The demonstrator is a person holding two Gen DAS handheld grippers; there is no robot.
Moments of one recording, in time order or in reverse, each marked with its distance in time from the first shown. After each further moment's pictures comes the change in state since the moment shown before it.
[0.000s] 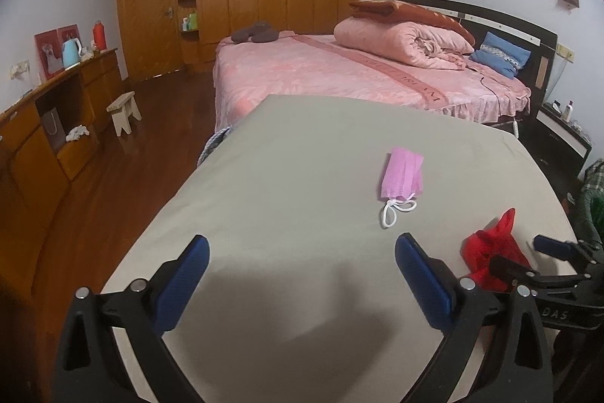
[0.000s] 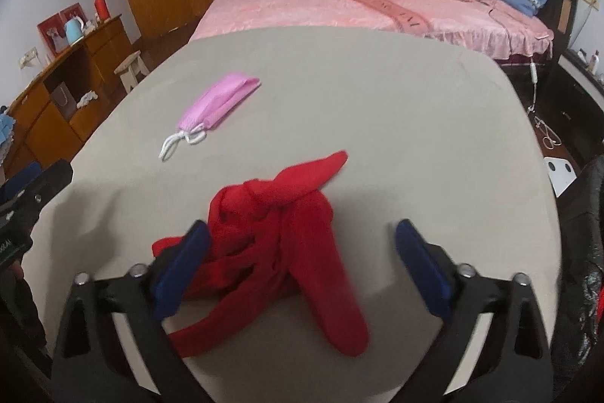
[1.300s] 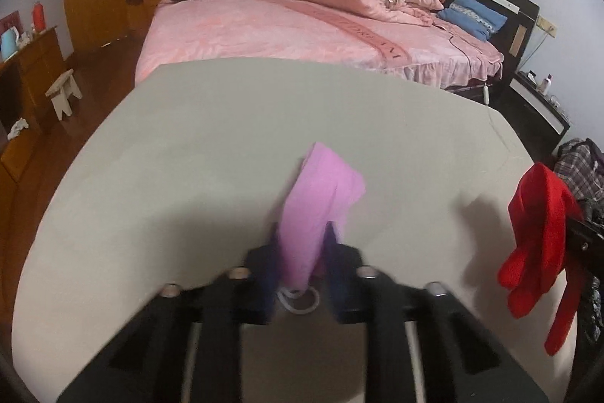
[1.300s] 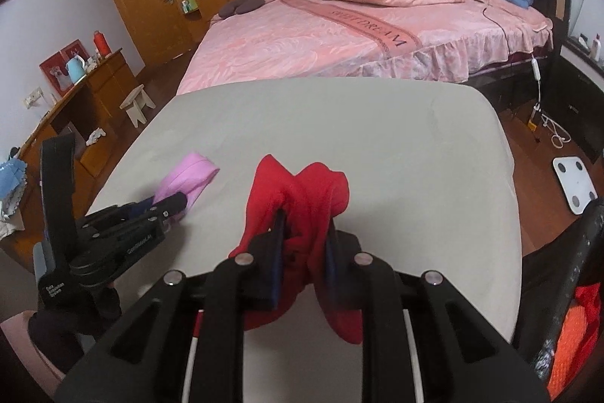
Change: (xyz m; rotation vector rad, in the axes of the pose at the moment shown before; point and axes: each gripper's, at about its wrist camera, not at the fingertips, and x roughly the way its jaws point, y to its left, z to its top) left arm 0.123 -0.094 0.049 0.050 0.190 -0.170; right arm -0.015 -0.072 0.063 0.092 -0.066 0.067
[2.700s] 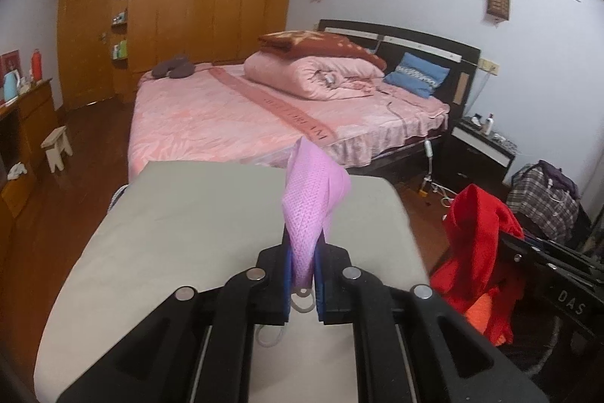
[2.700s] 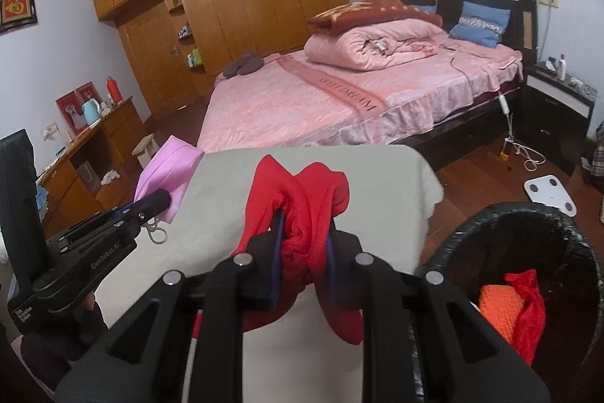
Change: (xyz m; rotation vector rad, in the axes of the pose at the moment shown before) left arm -0.202 -0.108 -0.008 0.056 -0.279 -0.106; right arm -0.187 -0.029 -0.019 0.022 -0.226 -0.011
